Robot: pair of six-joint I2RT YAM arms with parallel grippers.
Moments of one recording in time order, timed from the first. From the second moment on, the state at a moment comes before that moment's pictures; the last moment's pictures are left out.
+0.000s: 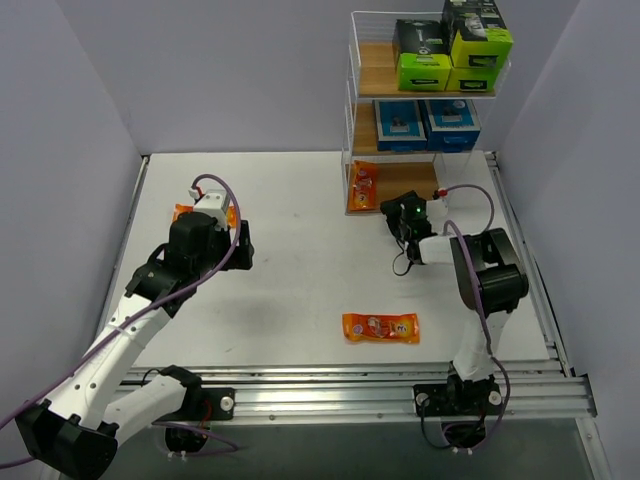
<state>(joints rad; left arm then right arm) -0.44 0.98 0.98 -0.57 -0.15 -0.28 0.23 1.97 0.94 0.58 0.23 1.13</state>
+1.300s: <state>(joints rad) -0.44 1.07 0.98 -0.58 -0.13 -0.26 0.85 1.04 0.69 -0.40 0.12 0.55</state>
